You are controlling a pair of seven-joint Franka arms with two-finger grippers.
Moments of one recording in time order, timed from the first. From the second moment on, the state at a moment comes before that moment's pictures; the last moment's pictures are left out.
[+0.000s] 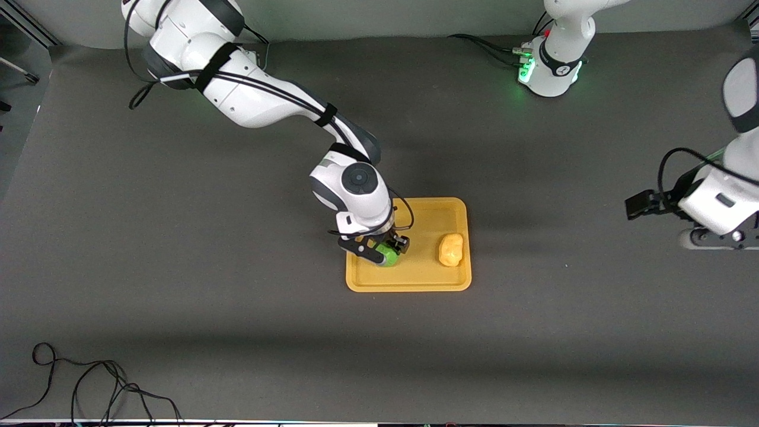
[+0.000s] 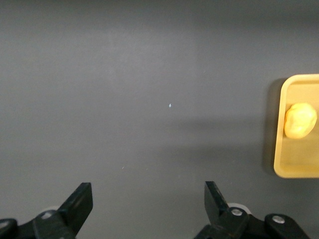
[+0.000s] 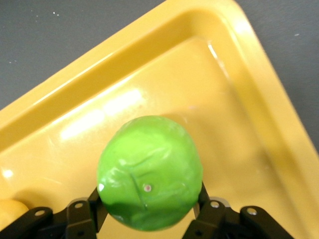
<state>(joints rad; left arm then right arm) 0.33 0.15 -0.40 -1.59 0.09 1.68 -0.07 0.45 0.95 0.37 -1.34 -0.42 2.40 1.46</state>
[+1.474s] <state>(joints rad) 0.36 0.11 -0.40 -1.62 0.06 1.70 -0.02 0.17 0.58 0.49 -1.41 -0.27 1.95 1.02</state>
